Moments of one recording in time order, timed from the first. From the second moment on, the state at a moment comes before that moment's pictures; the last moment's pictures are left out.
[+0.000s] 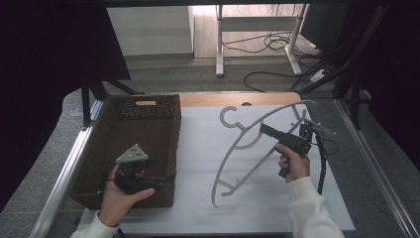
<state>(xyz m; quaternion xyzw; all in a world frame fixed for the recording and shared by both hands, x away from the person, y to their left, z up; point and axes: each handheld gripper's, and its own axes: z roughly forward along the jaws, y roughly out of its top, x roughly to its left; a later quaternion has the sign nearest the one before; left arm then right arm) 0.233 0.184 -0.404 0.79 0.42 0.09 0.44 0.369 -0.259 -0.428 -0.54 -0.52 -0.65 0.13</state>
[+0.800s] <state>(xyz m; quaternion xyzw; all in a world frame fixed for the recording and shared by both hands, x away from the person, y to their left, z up) 0.274 0.125 -0.396 0.79 0.40 0.01 0.46 0.365 -0.247 -0.431 -0.51 -0.55 -0.65 0.14</state>
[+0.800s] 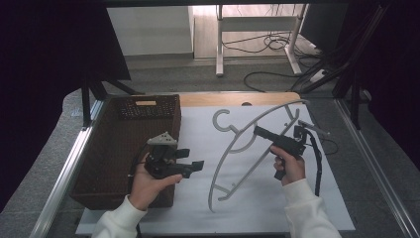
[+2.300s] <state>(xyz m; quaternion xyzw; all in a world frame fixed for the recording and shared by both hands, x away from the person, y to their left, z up) 0.325 0.080 -0.428 0.76 0.41 -0.12 0.49 0.360 -0.243 -0.439 -0.50 -0.55 -0.65 0.16</state>
